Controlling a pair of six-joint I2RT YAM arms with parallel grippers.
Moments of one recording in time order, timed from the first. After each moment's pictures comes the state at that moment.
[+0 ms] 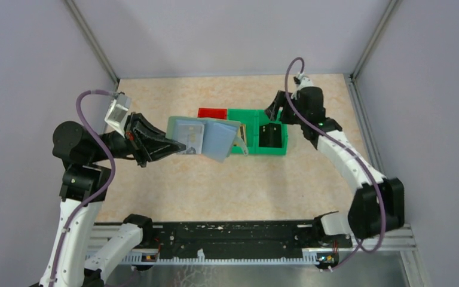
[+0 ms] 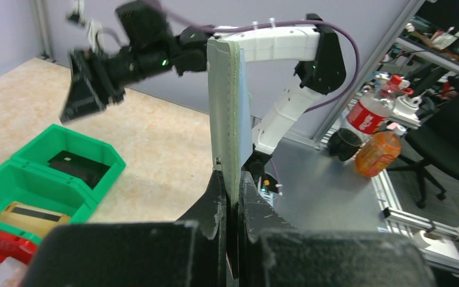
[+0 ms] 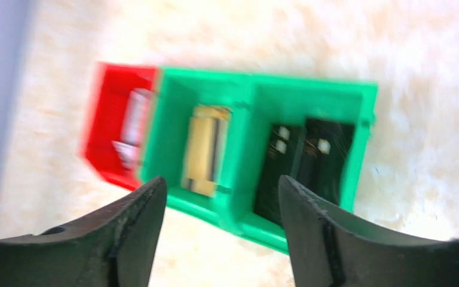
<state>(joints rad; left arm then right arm) -0.25 0.77 1.18 -0.12 1.12 -0.54 0.27 1.43 1.04 -0.17 -0.16 0.41</state>
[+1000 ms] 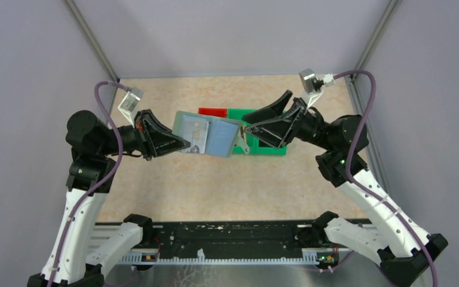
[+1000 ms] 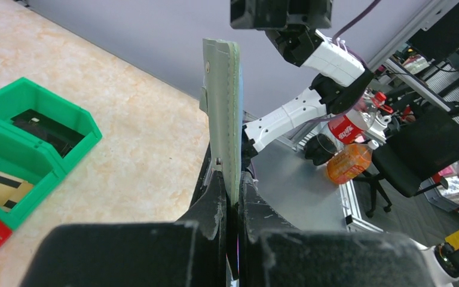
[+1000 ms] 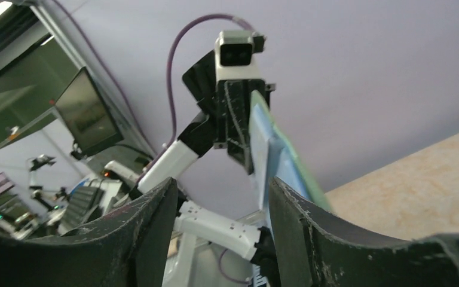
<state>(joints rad) -0.25 0.82 1.16 -0.15 1.13 -0.65 0.58 0.90 1.06 0.40 -0.69 0.93</state>
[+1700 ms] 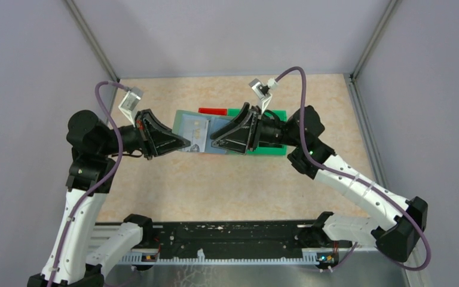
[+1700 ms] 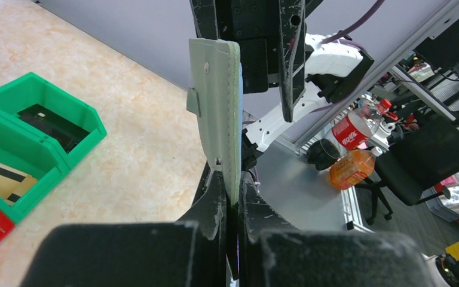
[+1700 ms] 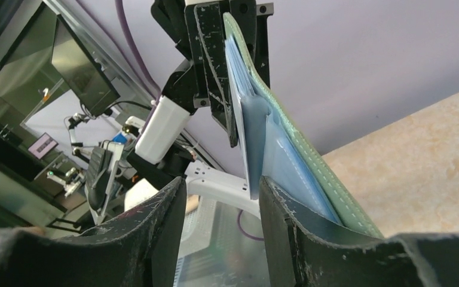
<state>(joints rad) -0.25 0.82 1.16 -0.20 1.09 -0.63 0.80 1.11 1.07 0.40 -0.71 0.88</state>
